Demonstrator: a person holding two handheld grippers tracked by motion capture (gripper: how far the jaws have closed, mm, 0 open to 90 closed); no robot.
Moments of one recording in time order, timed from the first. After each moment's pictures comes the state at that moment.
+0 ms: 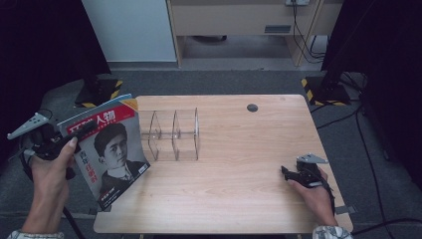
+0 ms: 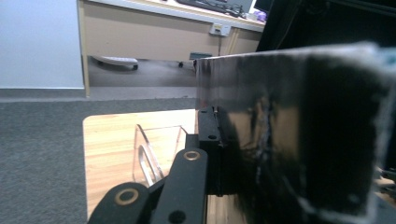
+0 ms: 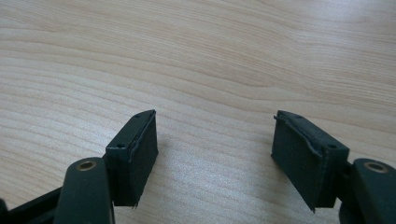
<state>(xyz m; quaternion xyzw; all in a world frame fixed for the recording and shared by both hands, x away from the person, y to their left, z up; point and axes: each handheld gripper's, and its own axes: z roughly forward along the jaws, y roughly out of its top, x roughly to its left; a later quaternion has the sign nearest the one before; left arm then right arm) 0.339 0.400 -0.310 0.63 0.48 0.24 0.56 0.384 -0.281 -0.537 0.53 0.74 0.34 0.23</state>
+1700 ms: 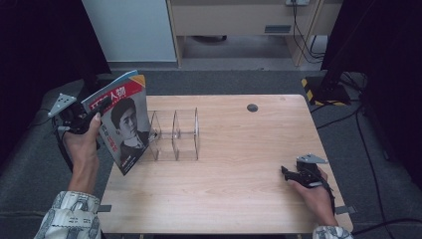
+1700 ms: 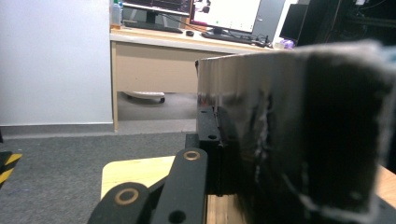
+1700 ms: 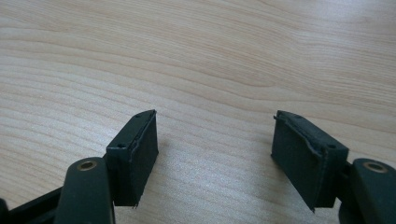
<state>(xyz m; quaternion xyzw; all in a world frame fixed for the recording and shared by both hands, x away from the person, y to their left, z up) 0.414 0.375 -0.329 0.59 0.47 0.32 0.57 0.383 -0.281 -0.537 0.53 0.74 0.34 0.23</state>
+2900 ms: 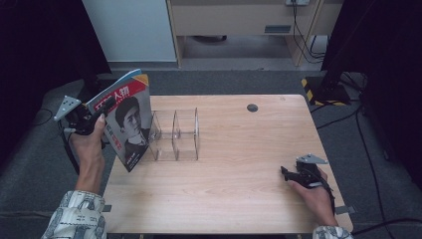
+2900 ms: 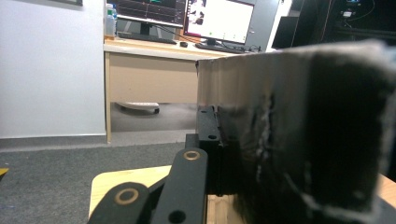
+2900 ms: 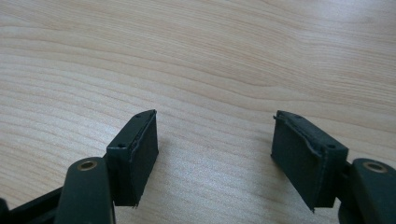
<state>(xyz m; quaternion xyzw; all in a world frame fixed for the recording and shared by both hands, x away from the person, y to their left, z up) 0.421 0.369 -0.344 0.58 0.46 0.32 0.59 0.382 -0.280 -0.537 0.53 0.75 0.34 0.23</state>
